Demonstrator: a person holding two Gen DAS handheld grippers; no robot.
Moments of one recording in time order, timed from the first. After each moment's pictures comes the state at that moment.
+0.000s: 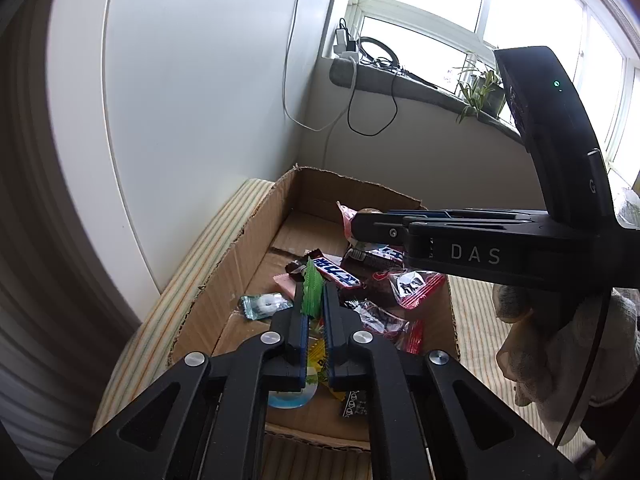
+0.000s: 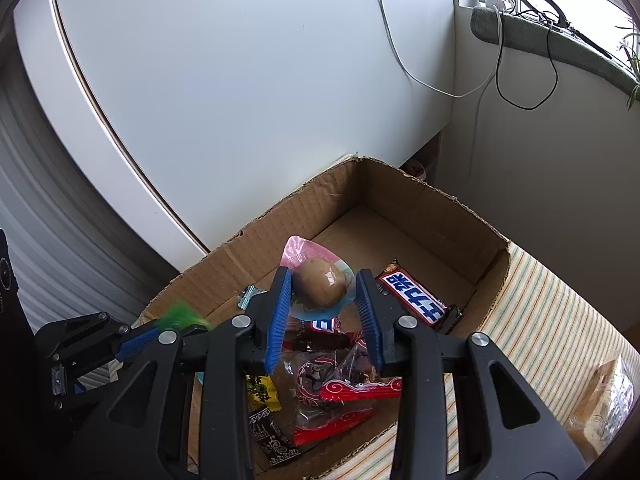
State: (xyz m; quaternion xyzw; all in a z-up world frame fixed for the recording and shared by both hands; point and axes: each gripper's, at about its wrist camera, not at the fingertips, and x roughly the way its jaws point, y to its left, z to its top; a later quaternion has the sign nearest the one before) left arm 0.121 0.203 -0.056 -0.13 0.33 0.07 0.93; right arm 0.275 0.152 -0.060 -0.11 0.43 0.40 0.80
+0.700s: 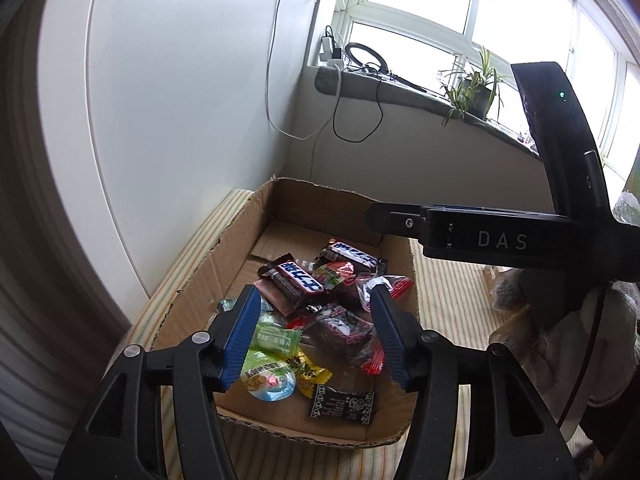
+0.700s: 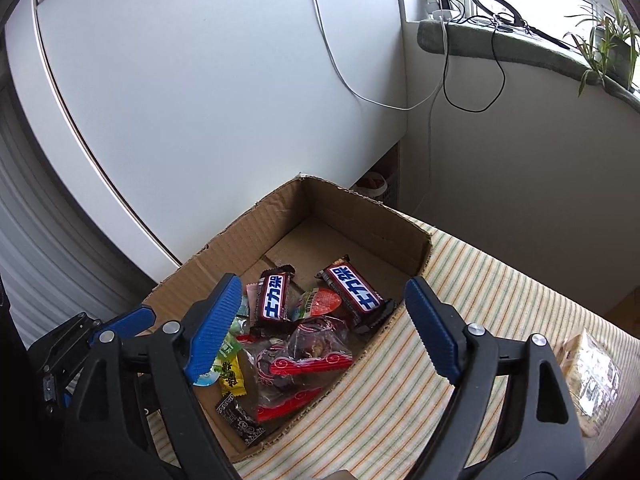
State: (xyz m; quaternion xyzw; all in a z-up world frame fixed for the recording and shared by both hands) left arm 0.117 0.178 -0.040 -0.12 0.32 0.06 0.94; right arm 0.279 0.099 -0.037 -0.08 0.40 0.35 0.84
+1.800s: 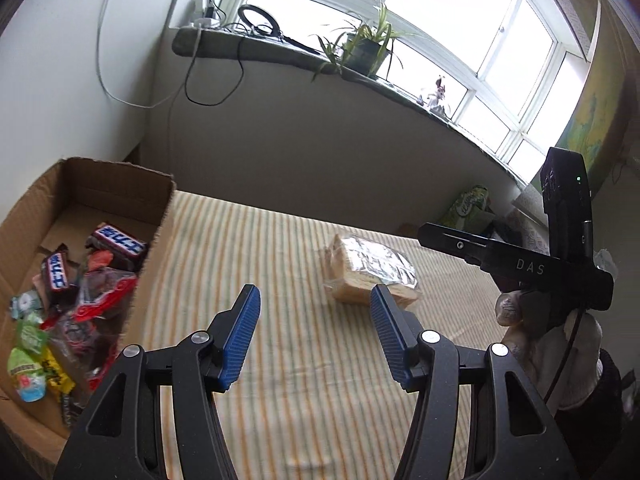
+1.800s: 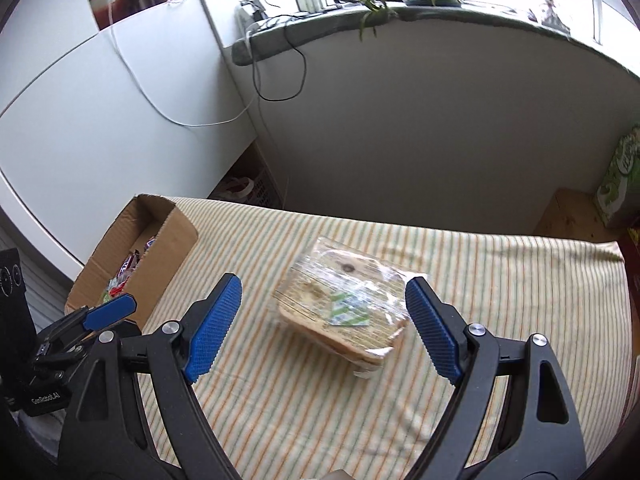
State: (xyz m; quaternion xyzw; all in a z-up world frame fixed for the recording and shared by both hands) left arm 0.181 0.039 -0.048 -0.16 0.36 -0.13 0.91; right arm 0.308 -0.171 -0.038 0.03 0.43 0.20 0.88
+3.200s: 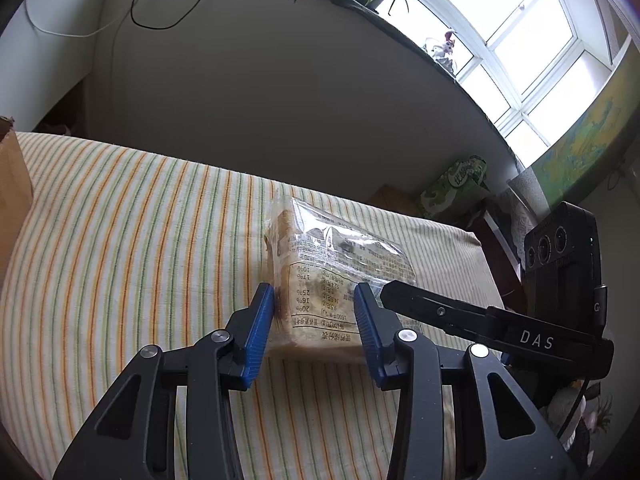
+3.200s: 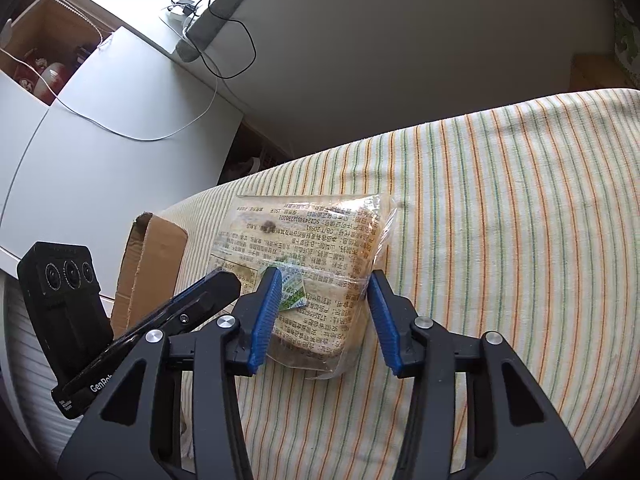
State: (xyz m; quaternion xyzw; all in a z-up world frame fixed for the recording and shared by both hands) left arm 0.271 -0.036 -0.097 -0.19 0.44 -0.16 0.86; right arm 0.337 -0.223 -0.117 0.20 0.52 0.23 0.80
